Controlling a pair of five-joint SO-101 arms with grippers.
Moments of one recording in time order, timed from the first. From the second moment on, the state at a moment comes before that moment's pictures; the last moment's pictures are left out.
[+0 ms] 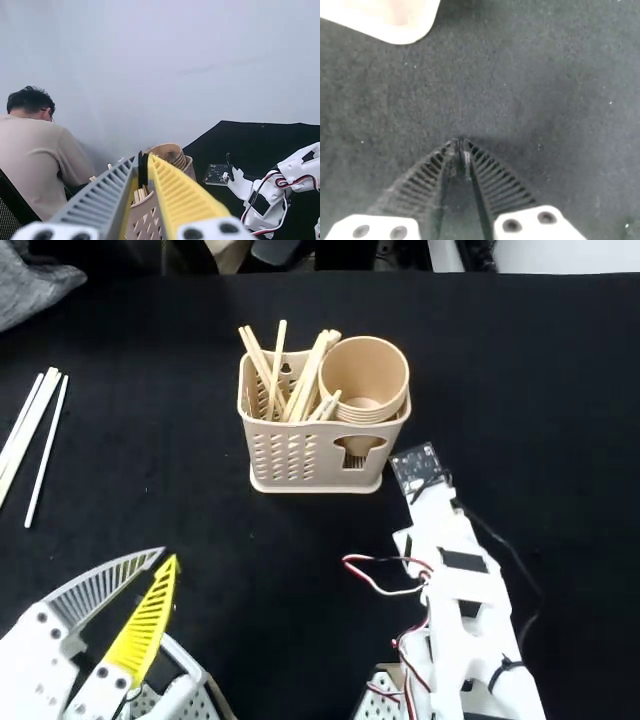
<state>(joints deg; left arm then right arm) 35.6 -104.5 28.3 76.4 -18.4 8.6 -41.7 84.3 24.9 29.8</state>
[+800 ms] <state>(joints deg) 52.3 -104.5 29.1 77.5 -11.7 8.5 -66.9 96.5 26.1 29.8</state>
